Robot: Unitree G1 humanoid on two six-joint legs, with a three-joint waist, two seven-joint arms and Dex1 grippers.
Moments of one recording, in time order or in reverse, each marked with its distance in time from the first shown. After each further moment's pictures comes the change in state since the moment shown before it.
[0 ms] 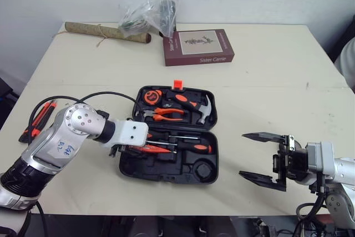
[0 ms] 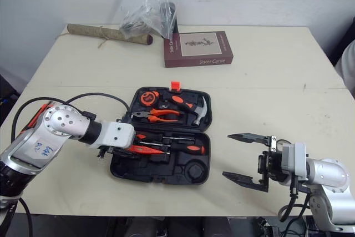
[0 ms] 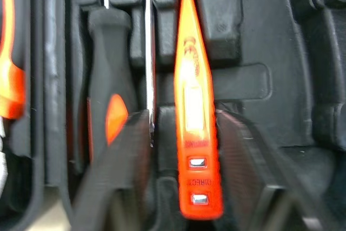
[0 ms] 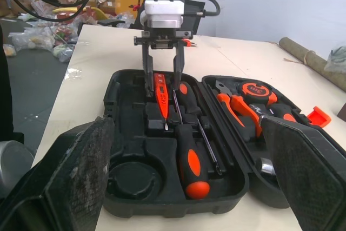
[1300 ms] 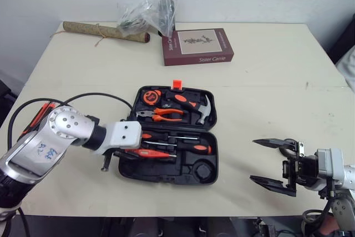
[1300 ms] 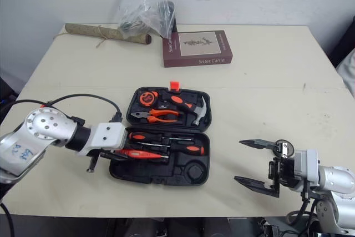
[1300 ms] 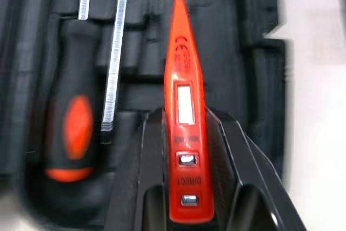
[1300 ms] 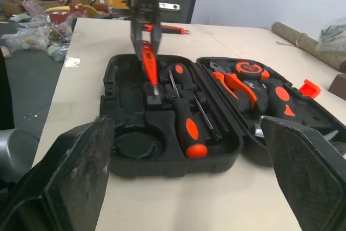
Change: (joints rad) left arm 0.037 0.114 0.064 -0.114 -0.210 0.191 0.042; right arm 0.041 0.007 -0.046 0.117 0.021 -0.072 0.096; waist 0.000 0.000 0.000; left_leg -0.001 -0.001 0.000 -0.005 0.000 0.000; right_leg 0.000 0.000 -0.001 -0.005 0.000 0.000
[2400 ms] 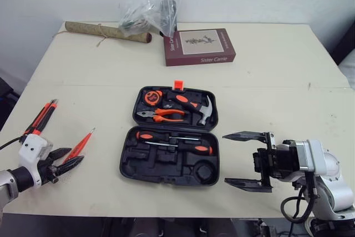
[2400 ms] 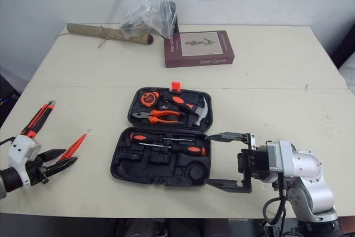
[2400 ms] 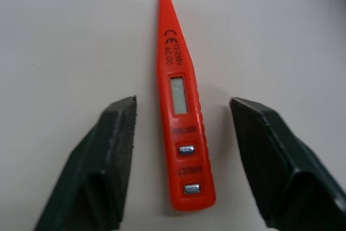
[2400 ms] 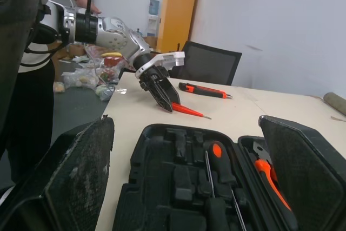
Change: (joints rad) left arm 0.745 -0.277 0.777 0.384 -0.186 -0.111 0.327; right arm -0.147 0.062 0.181 -0.170 0.037 0.103 -0.061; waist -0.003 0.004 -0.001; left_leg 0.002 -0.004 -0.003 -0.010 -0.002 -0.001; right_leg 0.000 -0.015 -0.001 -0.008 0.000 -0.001
